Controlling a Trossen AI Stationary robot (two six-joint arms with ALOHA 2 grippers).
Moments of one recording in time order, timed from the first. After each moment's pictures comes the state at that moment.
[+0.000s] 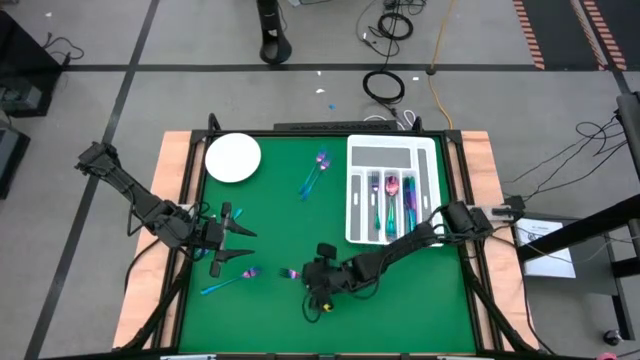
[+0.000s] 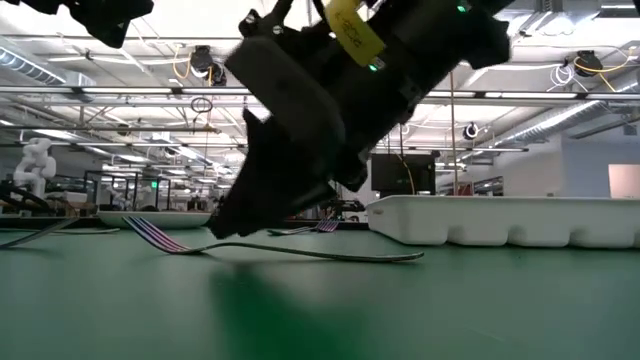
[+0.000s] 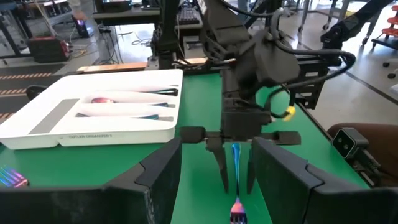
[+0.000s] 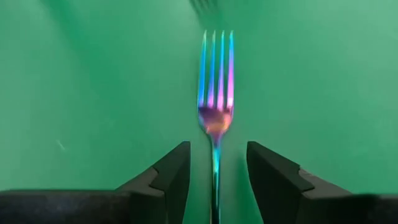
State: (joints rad) left arm -0.67 0.69 0.44 -0.01 -0.55 -0.10; right arm 0.38 2.18 1.40 -0.03 0.37 0.44
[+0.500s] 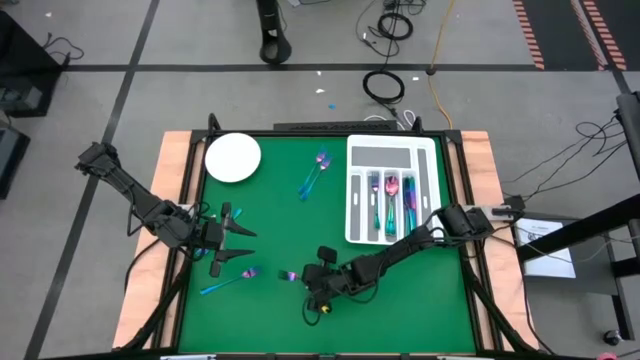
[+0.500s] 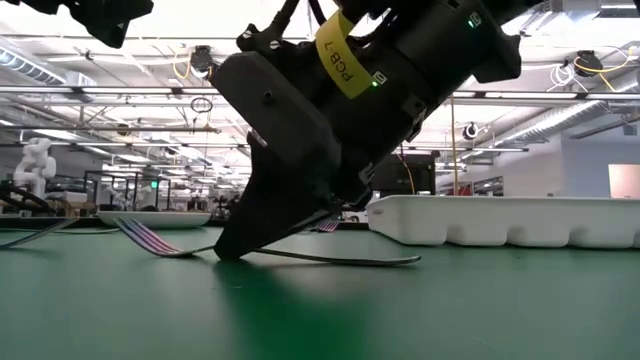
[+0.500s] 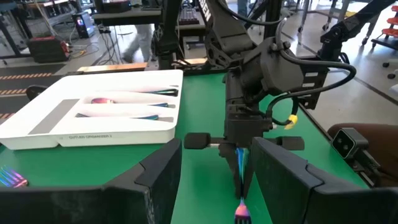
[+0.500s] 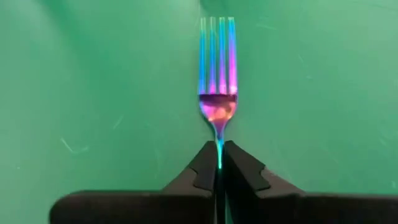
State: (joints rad) left arm -0.67 0.69 0.44 -0.01 -0.55 -0.10; right arm 0.40 2.23 1.40 -0.01 0.37 0.52
